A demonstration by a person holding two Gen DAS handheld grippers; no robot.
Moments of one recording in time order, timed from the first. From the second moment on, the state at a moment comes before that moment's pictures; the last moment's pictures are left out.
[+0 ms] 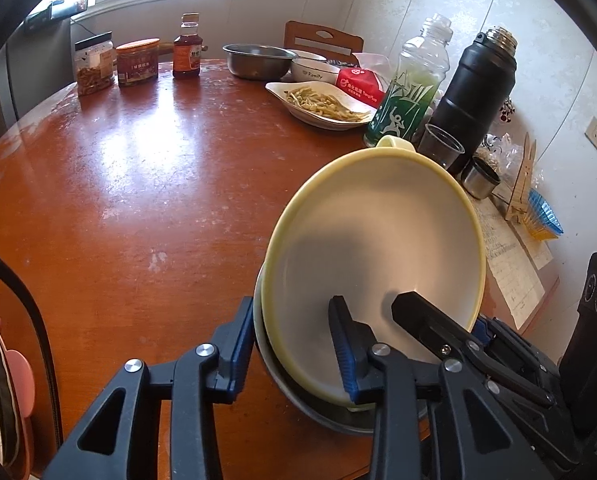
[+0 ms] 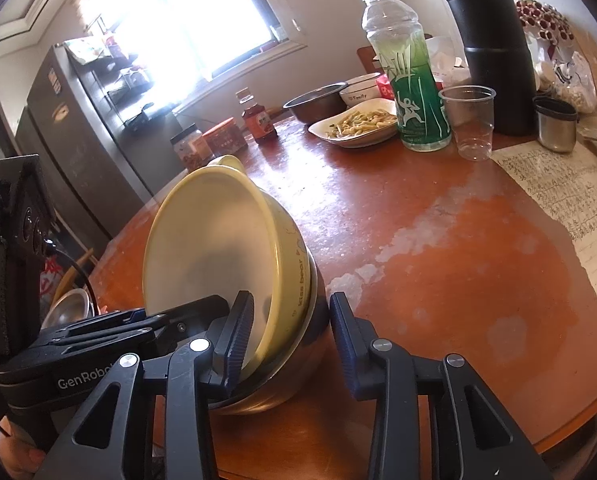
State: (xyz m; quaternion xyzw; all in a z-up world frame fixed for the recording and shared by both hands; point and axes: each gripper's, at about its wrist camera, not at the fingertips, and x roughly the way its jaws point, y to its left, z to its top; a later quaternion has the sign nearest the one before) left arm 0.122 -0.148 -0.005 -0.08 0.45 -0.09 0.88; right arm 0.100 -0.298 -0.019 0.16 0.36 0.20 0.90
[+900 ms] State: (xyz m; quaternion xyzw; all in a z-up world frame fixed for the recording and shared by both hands) left arm 0.116 -0.122 0.020 -0.10 0.43 -0.07 0.89; right arm 0.117 -0.278 -0.011 0.17 0.37 0.22 0.89
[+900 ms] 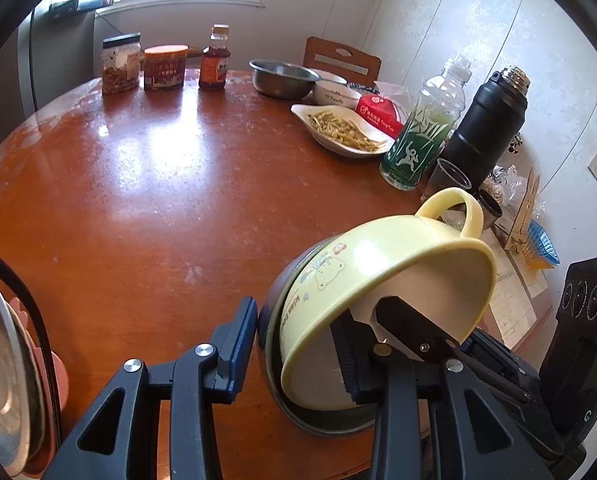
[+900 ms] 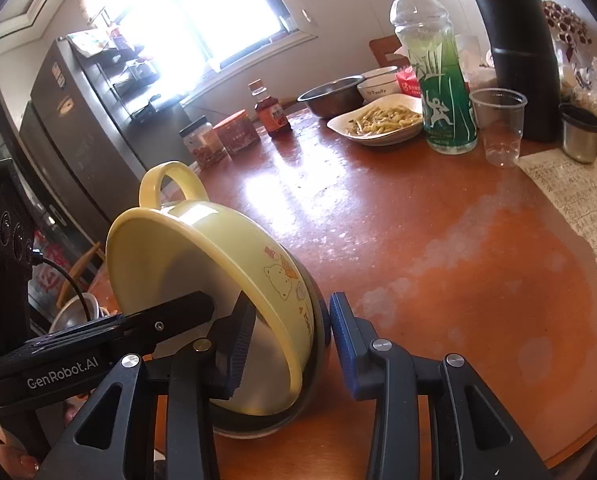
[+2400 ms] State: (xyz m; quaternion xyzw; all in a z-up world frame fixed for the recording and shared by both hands) left arm -0.021 0.101 0.064 -0.18 0.38 0.14 0.89; right arm 0.078 -0.040 0.039 0.06 0.38 0.45 0.80
